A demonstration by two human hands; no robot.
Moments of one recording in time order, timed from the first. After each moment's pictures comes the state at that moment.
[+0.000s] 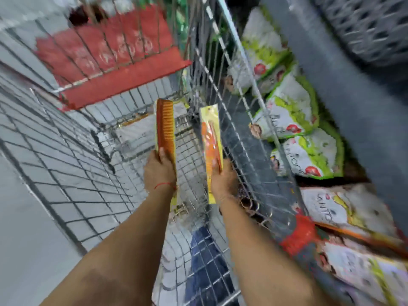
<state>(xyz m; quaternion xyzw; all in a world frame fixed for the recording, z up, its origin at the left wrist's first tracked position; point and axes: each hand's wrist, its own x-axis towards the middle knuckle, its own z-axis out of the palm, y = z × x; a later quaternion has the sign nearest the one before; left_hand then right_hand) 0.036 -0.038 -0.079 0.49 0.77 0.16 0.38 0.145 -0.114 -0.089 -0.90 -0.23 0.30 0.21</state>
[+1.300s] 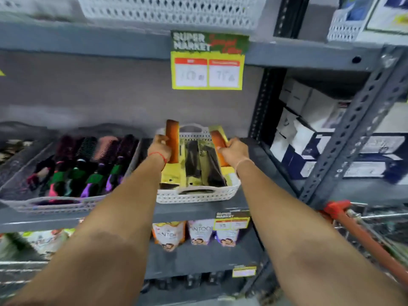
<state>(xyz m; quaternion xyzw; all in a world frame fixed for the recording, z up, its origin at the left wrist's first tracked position) 0.331 -0.437 0.266 0.86 0.06 0.06 0.50 0.289 -0.630 0.282 -0.91 0.15 -0.09 0.39</state>
